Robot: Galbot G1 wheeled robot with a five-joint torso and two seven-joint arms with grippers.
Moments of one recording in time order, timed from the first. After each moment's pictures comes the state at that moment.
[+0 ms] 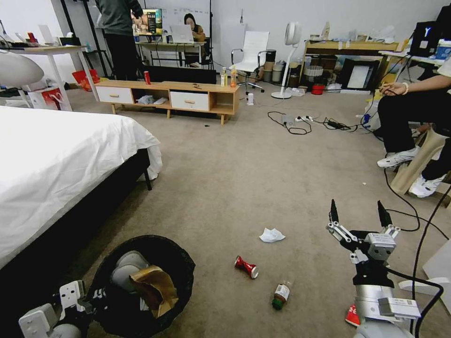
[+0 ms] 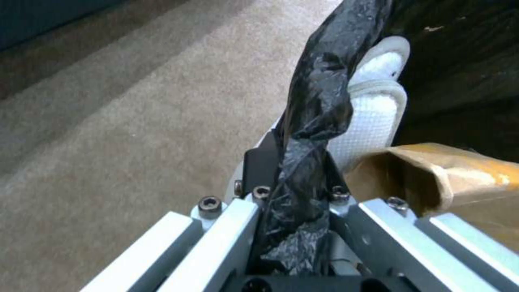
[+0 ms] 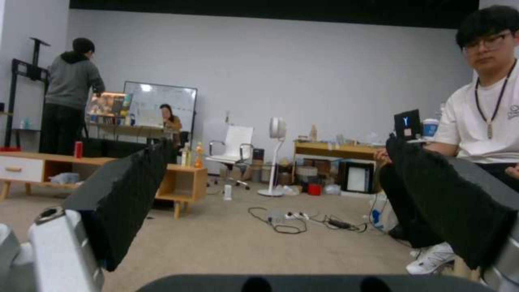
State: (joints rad) left arm 1.64 -1.50 -0.92 -2.29 -0.56 0.72 -0.12; right arm -1.52 1.25 0.56 2.19 0.09 0.25 0.31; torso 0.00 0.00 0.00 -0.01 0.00
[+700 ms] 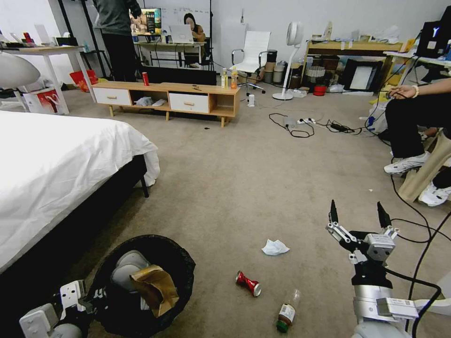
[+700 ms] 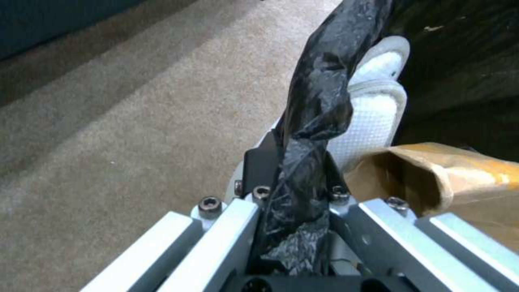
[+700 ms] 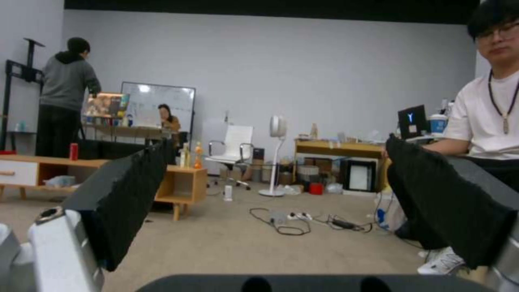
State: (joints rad) left arm 1.64 -1.50 -0.92 -2.29 -0.56 0.72 -0.12; right arm -1.51 1.25 0.55 2.18 0.10 0.25 0.32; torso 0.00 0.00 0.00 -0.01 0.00
